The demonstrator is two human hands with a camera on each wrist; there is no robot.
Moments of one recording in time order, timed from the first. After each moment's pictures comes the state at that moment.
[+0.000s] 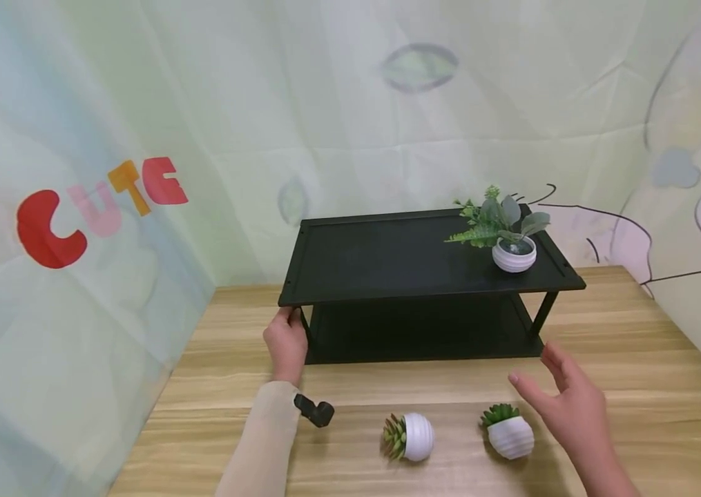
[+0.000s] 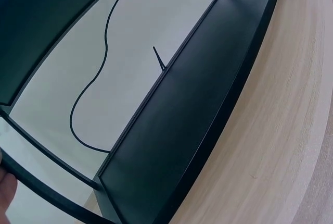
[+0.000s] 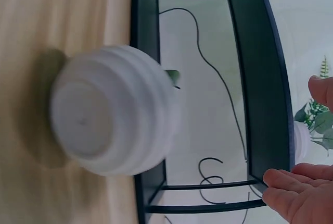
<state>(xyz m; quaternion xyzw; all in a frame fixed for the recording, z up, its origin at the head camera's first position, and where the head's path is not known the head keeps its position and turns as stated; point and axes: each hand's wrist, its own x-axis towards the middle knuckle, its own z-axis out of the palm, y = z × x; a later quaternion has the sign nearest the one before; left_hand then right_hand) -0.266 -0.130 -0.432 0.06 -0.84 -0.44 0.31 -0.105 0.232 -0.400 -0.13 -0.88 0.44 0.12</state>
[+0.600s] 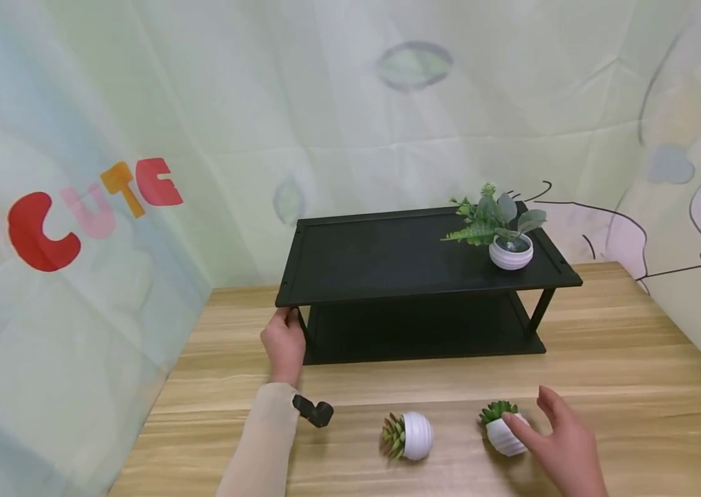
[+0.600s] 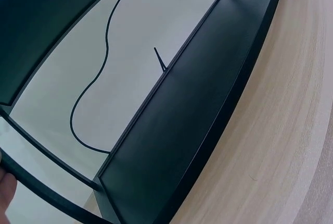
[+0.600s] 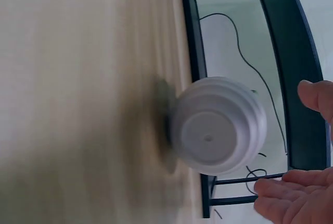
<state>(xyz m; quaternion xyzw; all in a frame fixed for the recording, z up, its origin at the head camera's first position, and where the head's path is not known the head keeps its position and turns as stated) -0.269 -0.129 -0.435 0.07 -0.84 -0.43 0.32 -0.080 0.229 -0.440 -0.17 -0.89 0.41 -0.03</state>
